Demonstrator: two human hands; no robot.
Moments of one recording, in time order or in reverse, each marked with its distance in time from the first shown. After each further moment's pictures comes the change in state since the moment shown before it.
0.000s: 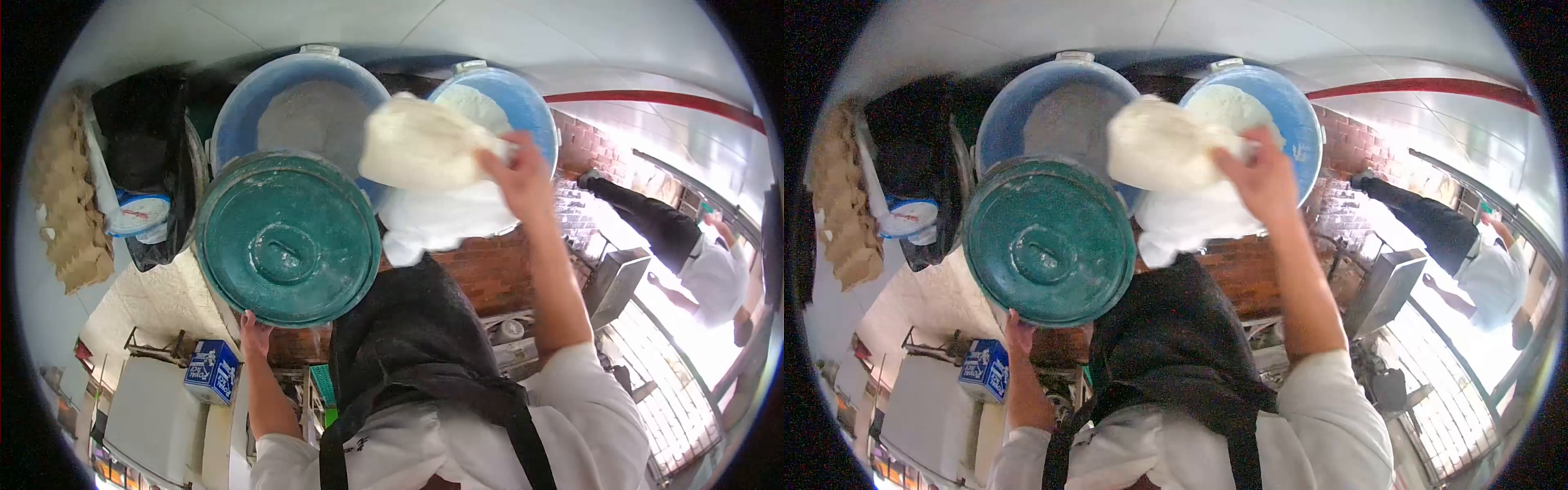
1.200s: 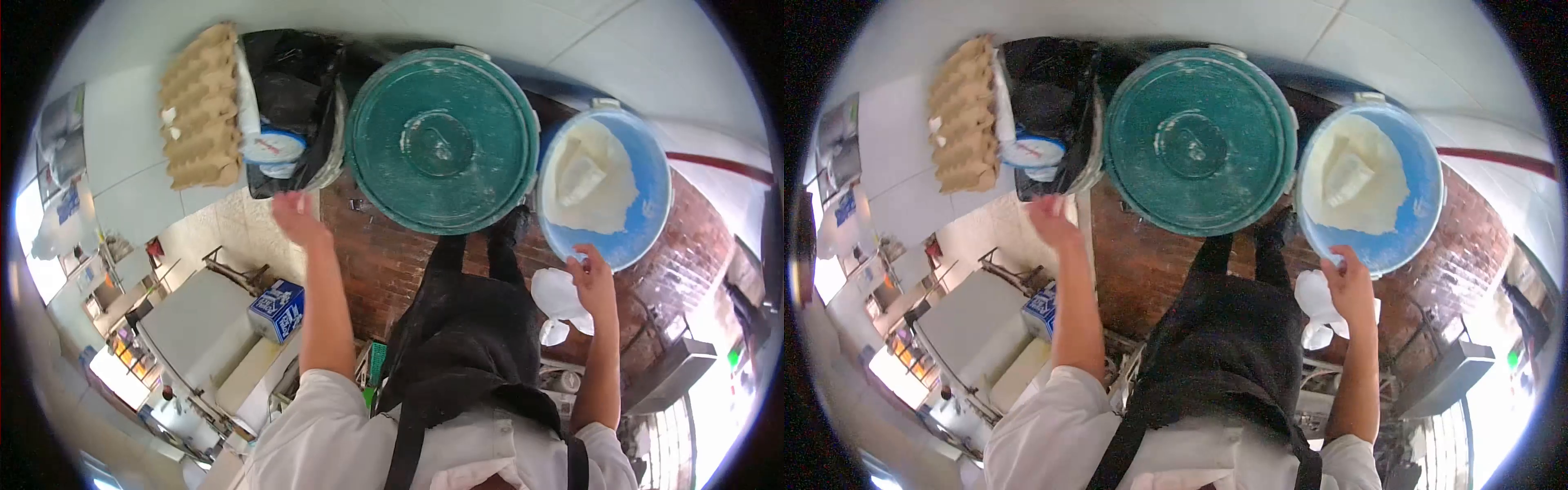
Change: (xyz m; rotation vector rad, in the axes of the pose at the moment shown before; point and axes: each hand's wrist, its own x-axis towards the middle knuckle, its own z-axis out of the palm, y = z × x) left_hand -0.011 0.181 0.184 -0.129 0.411 1.000; right_hand -0.089 0.081 0.031 0.174 -0.441 0.002
